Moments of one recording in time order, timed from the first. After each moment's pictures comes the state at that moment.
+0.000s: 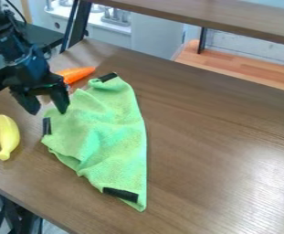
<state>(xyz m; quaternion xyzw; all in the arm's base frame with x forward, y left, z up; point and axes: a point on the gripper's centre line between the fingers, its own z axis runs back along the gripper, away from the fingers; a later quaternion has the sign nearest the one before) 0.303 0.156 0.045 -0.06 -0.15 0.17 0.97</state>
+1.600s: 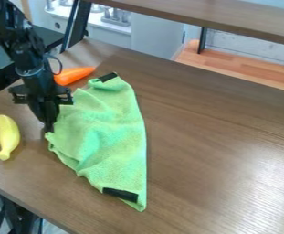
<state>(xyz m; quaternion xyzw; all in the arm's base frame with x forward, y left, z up) 0.310 0.167 0.020 0.00 -0.12 0.23 0.97</state>
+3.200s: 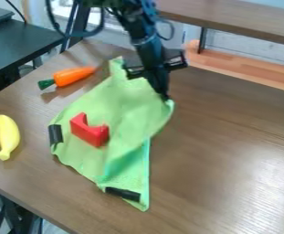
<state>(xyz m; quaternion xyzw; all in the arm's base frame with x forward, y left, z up) 0.425 0.003 0.076 -0.15 -0.19 0.21 0.95</state>
